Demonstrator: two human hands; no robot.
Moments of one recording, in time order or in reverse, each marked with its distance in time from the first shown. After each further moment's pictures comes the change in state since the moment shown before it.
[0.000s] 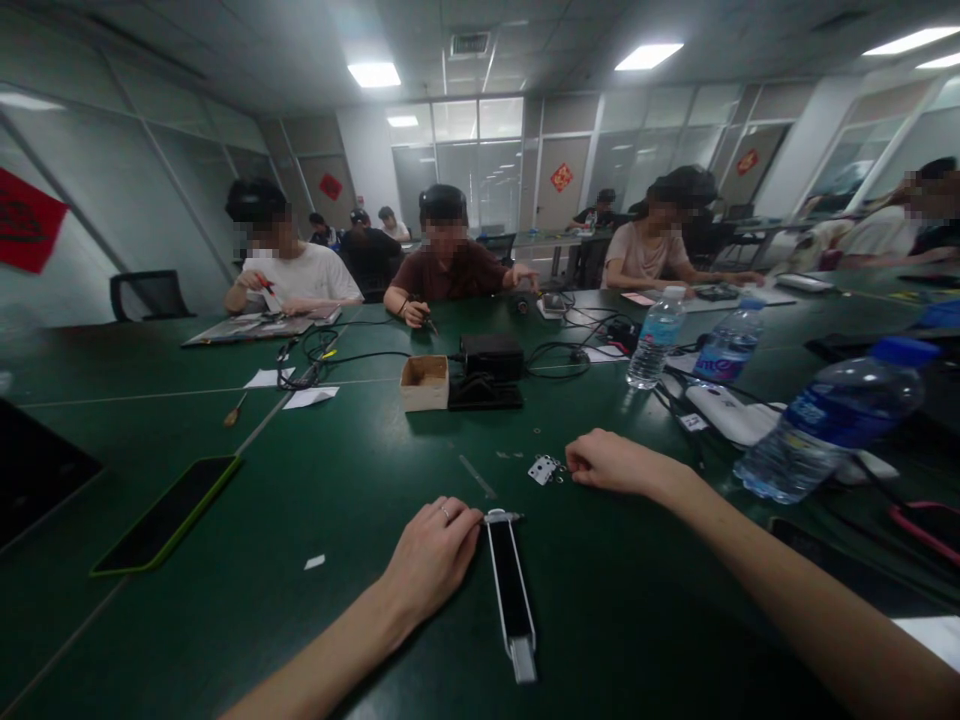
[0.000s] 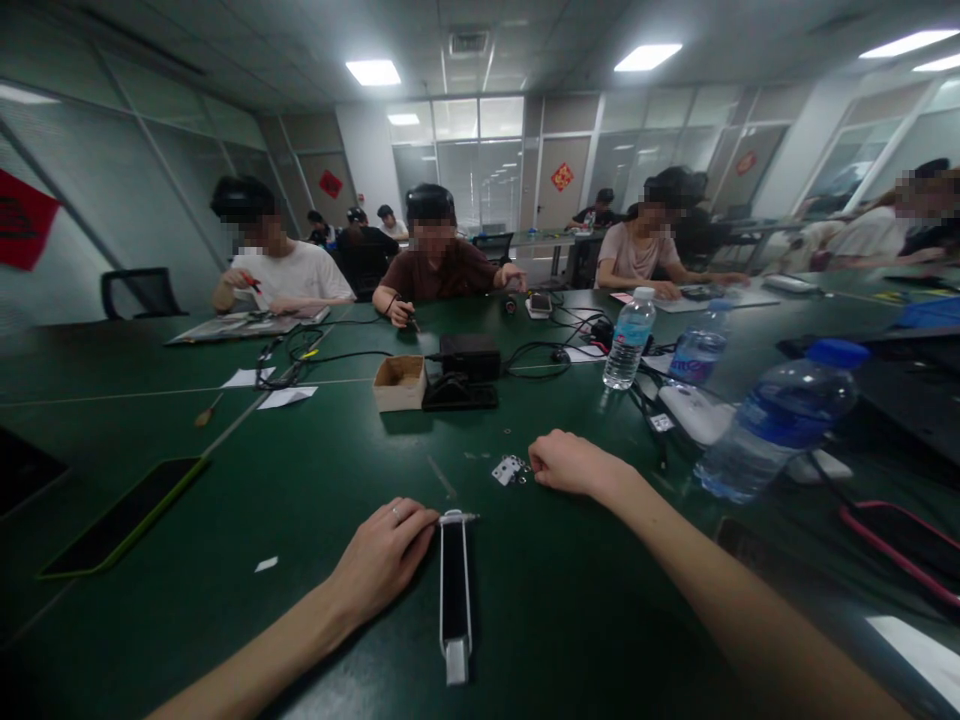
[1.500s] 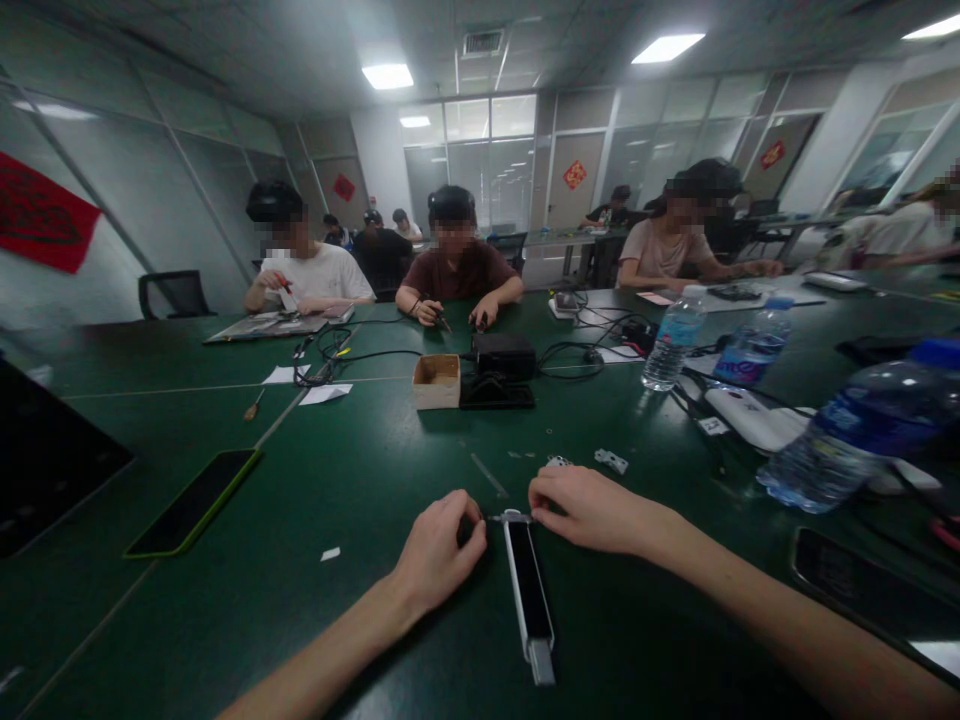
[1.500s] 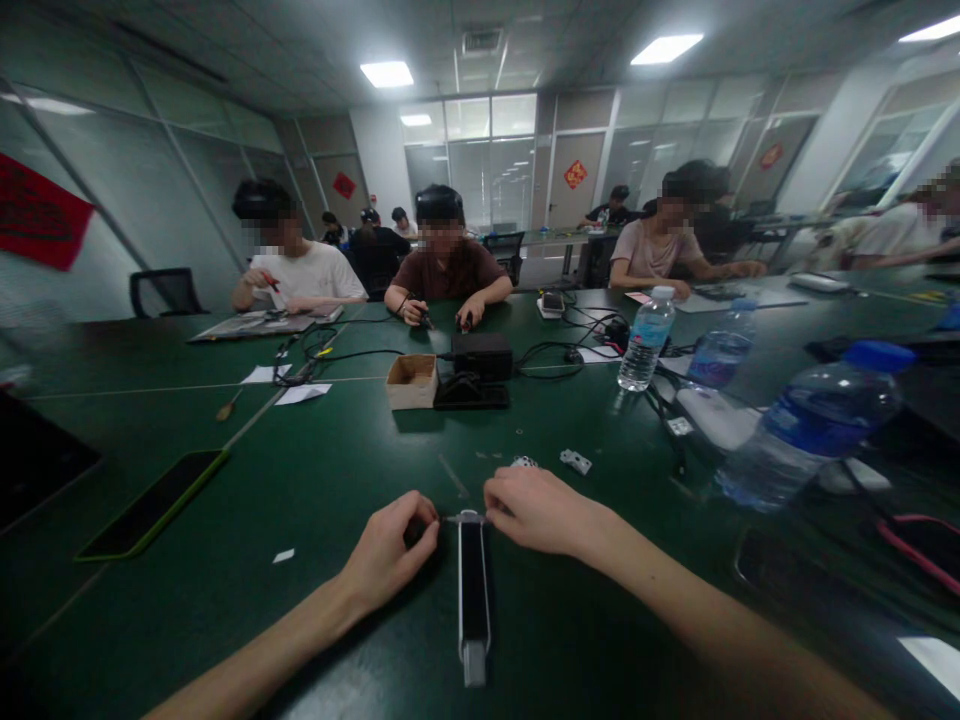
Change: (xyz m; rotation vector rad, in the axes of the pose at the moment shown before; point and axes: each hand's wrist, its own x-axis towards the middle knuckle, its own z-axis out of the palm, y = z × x) left_hand 0.000 0.001 -0.006 -0.333 0.099 -0.189; right_hand -0.016 -0.066 0.024 0.074 0.153 -0.368
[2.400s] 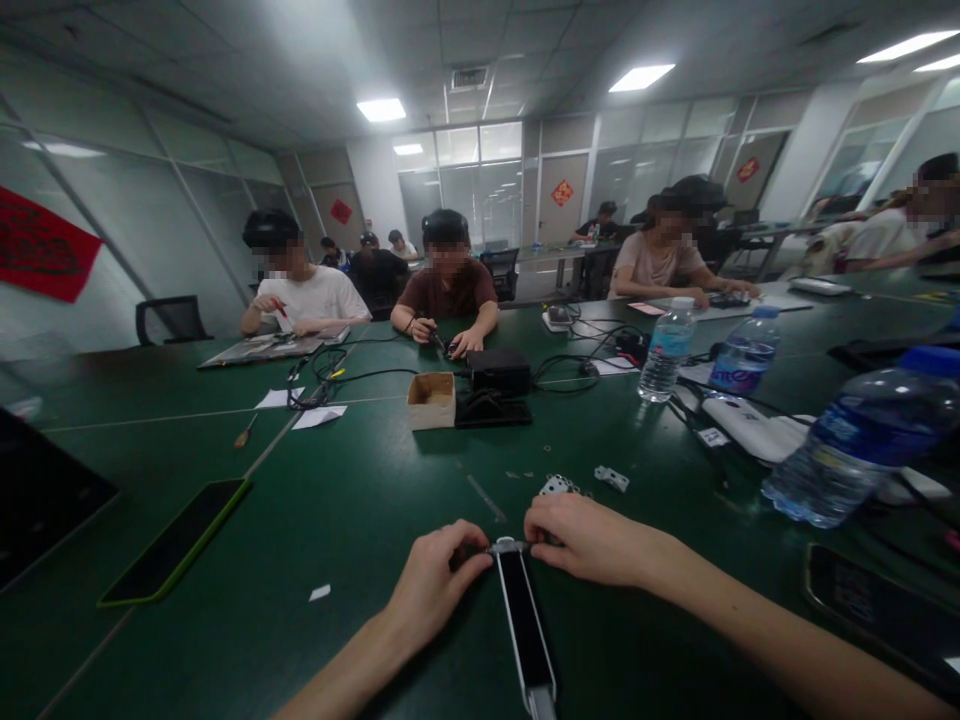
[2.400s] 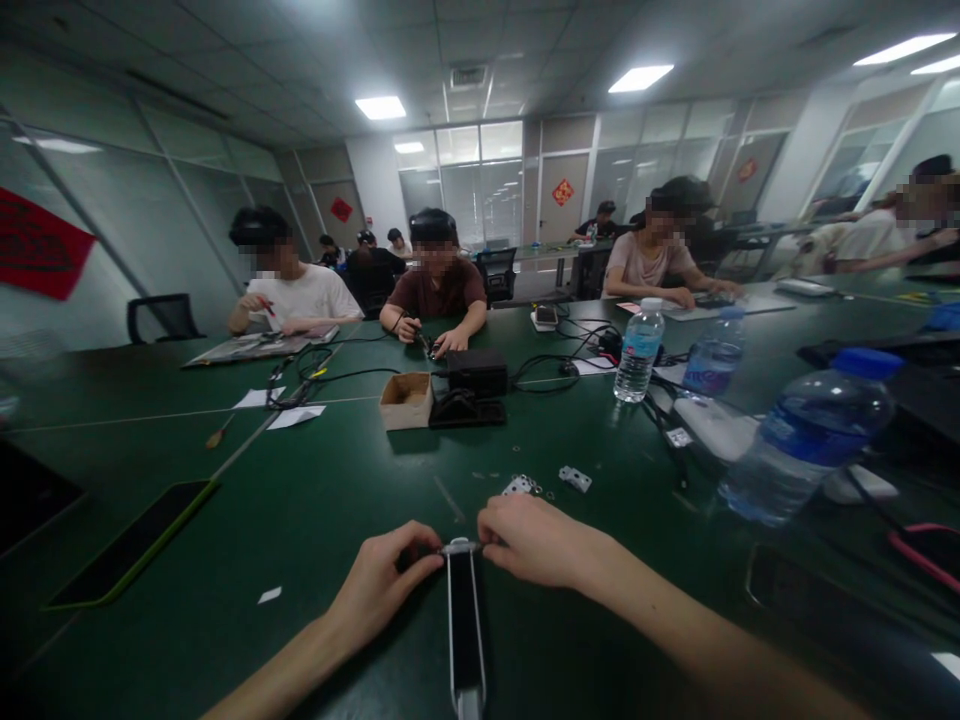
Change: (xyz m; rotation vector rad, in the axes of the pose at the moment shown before) left_hand 0.005 0.001 -0.005 -0.089 -0.102 -0.090; right_hand 0.001 -0.005 0.000 0.081 -0.057 0.006
